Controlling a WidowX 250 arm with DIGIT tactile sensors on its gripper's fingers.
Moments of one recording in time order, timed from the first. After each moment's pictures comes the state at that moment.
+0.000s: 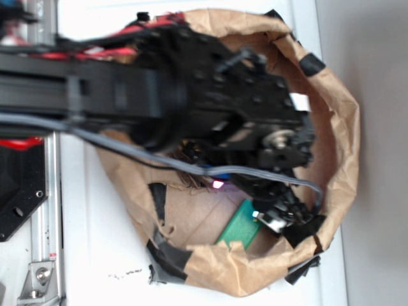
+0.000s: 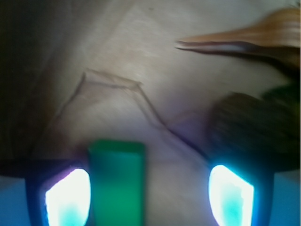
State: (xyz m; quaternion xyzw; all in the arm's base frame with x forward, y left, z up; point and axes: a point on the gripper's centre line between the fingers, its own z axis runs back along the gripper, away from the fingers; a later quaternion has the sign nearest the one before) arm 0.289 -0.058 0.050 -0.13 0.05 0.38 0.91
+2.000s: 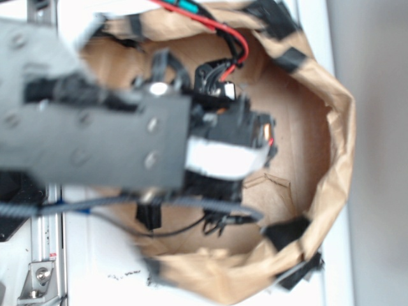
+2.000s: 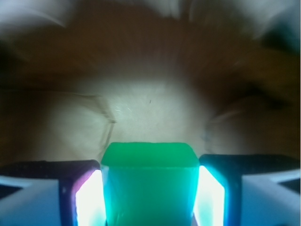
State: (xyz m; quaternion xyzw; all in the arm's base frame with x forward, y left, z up) arm 0.260 -0.029 0.135 0.05 -0.15 -0.05 0.99
